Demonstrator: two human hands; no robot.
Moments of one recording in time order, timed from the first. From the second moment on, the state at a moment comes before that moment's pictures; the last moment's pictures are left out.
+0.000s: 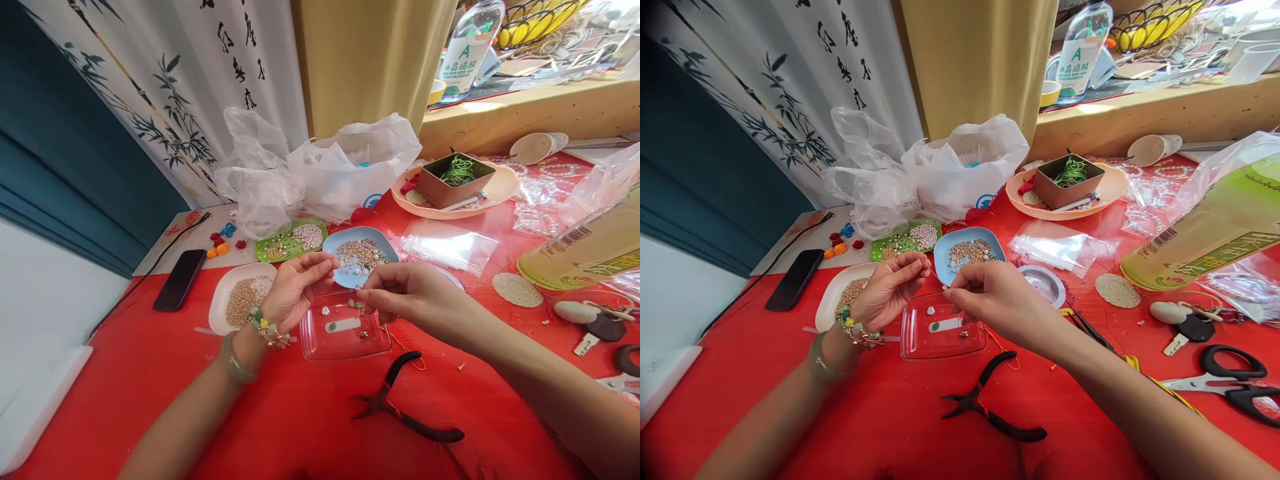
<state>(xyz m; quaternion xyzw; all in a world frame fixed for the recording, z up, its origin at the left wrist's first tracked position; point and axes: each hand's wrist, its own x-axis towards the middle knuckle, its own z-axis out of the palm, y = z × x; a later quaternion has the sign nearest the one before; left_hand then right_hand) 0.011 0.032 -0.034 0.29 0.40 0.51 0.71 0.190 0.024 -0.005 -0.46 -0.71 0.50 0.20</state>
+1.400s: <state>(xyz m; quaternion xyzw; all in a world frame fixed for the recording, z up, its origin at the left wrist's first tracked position) 0.019 0.018 -0.029 0.52 0.43 0.47 0.57 0.192 0.026 -0.006 -0.40 -0.70 0.55 0.20</state>
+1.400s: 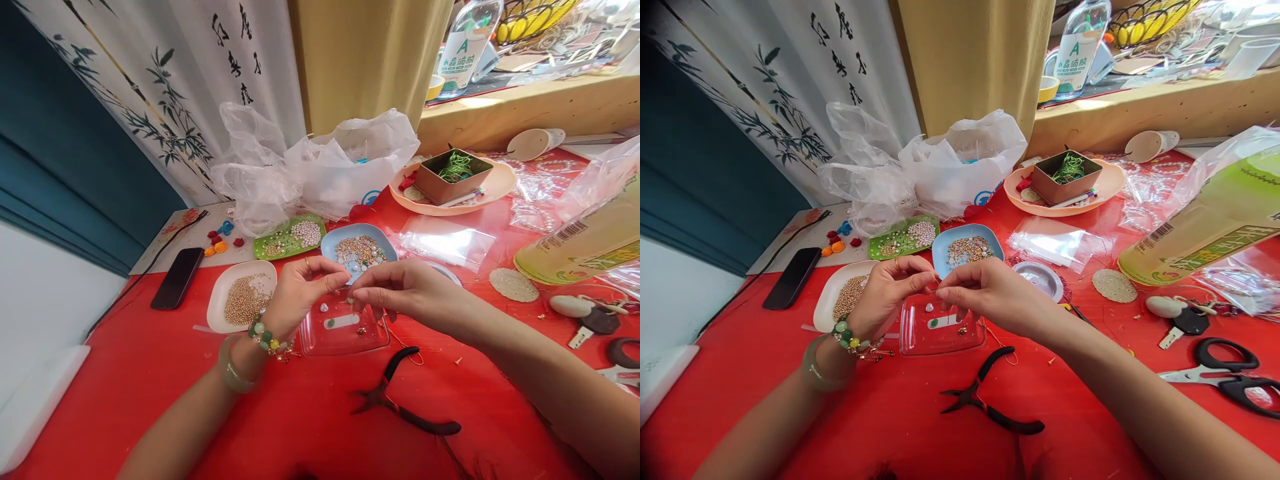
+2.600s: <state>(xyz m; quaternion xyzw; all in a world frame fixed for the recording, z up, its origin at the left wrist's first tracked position) 0.032 0.017 -0.056 0.61 0.49 0.35 0.52 0.205 0.043 -0.019 -0.41 -0.82 0.37 0.14</state>
